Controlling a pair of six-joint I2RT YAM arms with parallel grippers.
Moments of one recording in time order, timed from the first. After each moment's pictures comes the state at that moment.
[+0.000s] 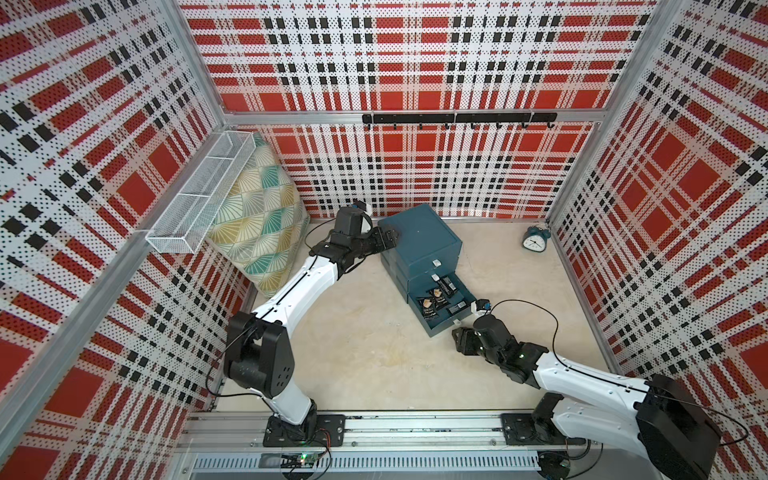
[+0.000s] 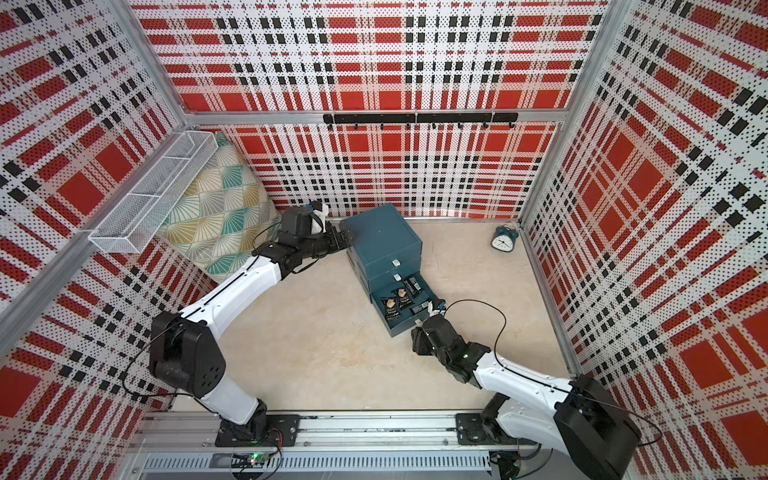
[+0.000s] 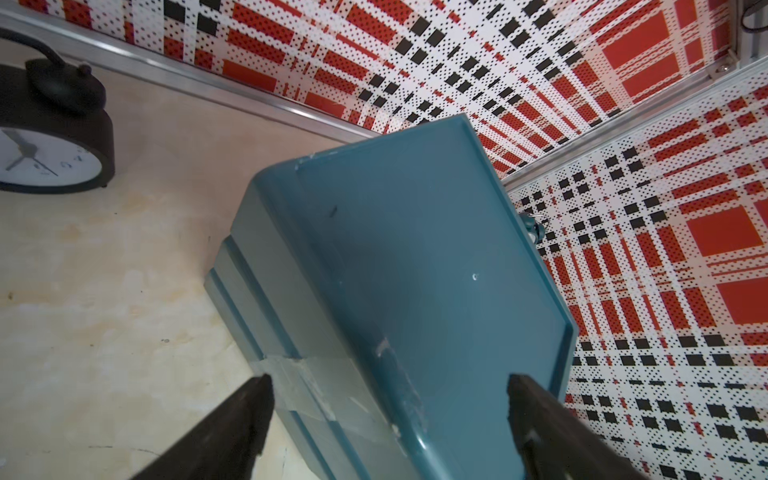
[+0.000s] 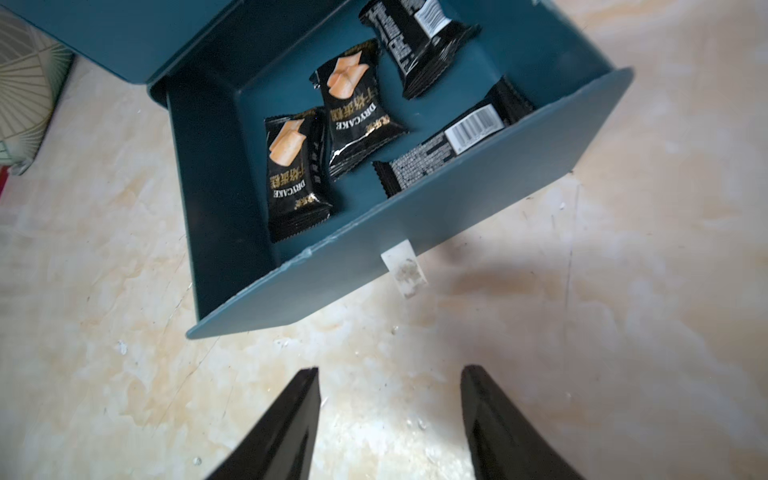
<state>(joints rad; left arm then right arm) -0.34 1.65 1.39 -0.29 0.29 -0.59 0.73 1.10 0.37 -0.02 0.14 0.70</state>
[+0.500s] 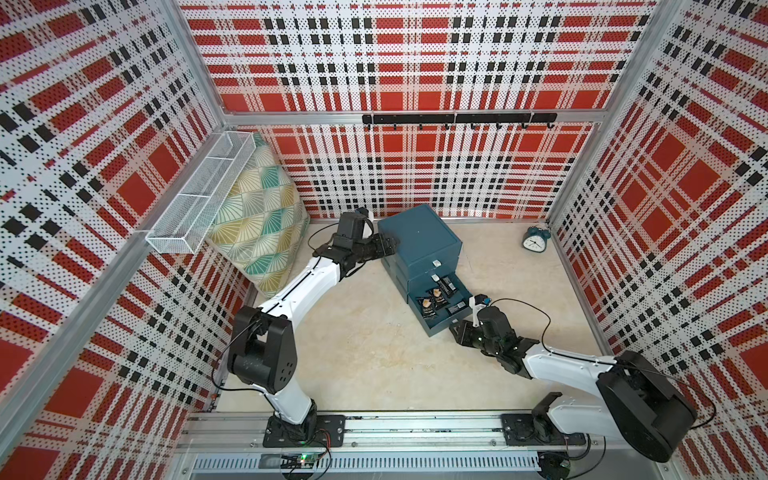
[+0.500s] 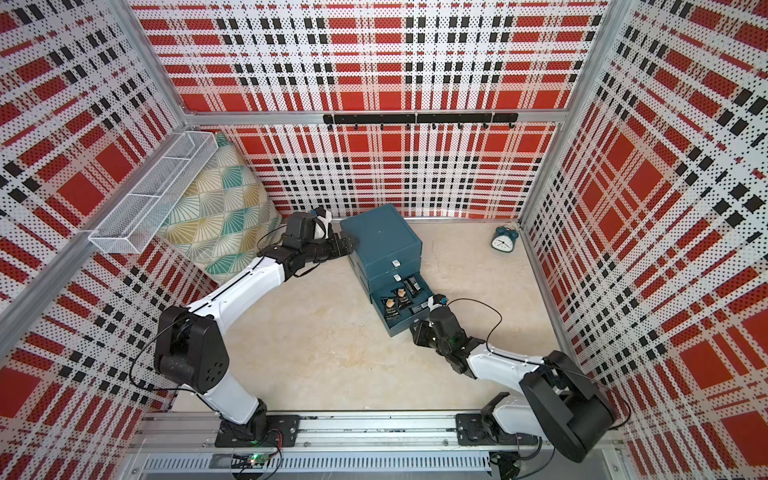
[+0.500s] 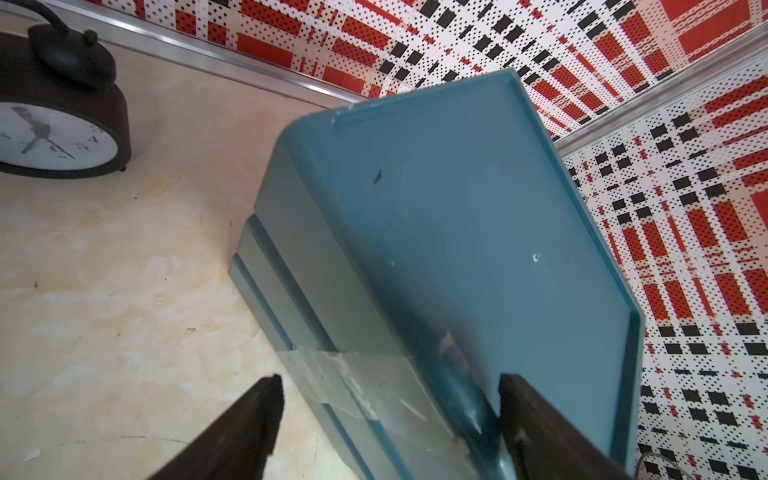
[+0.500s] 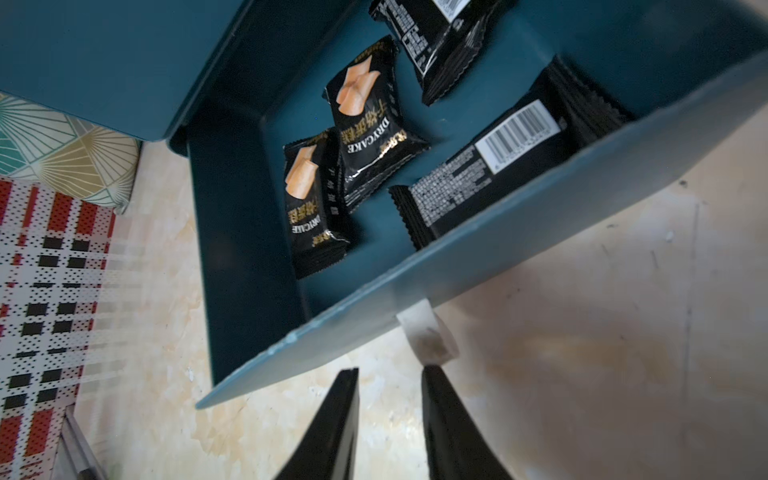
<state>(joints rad) -0.34 1.67 1.36 -0.30 0.28 -0.53 0.61 1.31 0.37 0.26 -0.06 0.76</state>
